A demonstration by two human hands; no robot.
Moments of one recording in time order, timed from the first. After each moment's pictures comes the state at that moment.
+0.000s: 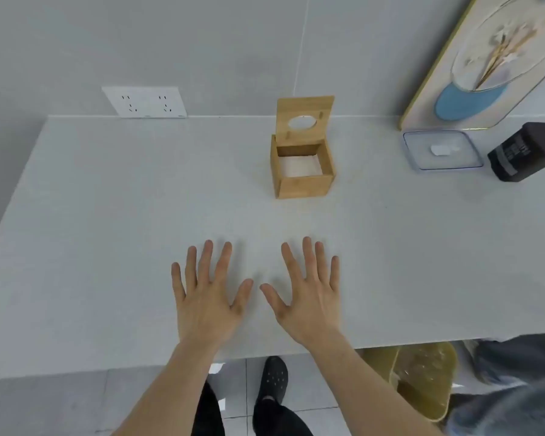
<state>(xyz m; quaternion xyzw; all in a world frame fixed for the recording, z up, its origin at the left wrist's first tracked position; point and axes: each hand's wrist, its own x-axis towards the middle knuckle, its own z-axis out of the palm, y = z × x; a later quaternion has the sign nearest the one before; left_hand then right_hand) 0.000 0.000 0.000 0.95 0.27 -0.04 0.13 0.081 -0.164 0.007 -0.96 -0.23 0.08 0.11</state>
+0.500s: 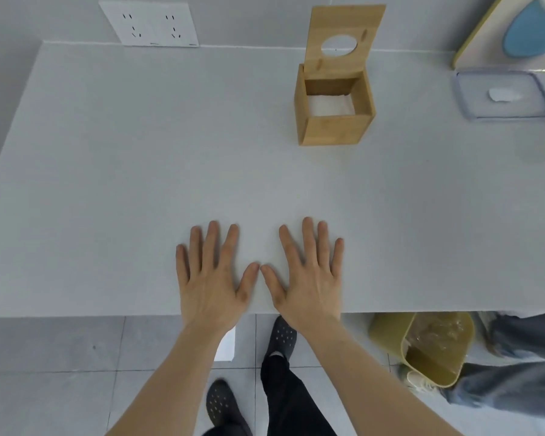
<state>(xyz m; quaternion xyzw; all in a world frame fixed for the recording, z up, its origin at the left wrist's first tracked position) -0.046 -0.007 -0.040 0.95 0.28 -0.04 0.11 0.034 -0.154 -0.041 -0.96 -0.25 0.08 0.08</state>
